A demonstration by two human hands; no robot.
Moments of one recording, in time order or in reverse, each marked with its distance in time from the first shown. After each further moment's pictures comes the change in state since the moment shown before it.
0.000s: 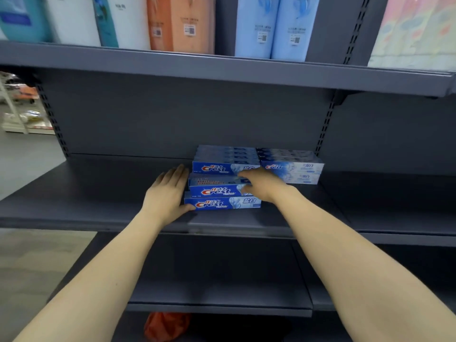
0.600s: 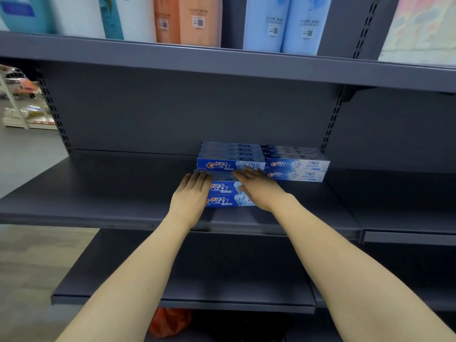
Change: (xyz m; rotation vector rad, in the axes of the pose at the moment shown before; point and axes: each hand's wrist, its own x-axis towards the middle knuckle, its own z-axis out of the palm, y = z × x) left_hand 0.009 0.030 0.027 0.052 0.154 0.123; right_hand 0.007 -0.007 0.031 -0.266 0.064 -0.145
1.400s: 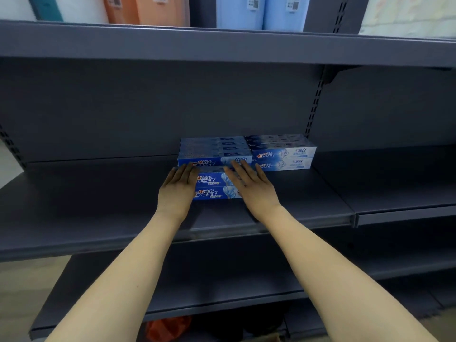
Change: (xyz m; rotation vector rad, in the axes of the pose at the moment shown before) left_hand 0.033 -0.012 0.027 -0.050 -0.009 0.000; right_hand -0.003 0.004 0.043 -0.132 0.208 0.169
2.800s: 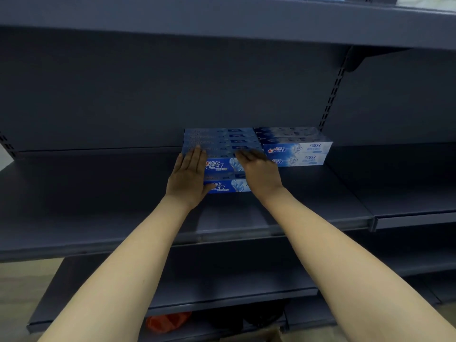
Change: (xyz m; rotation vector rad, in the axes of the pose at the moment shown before) left_hand 0.032 -0.002 0.003 -0.058 -0.316 -0.046; right_hand 0.052 0.001 -0.001 0.163 0.083 0.113
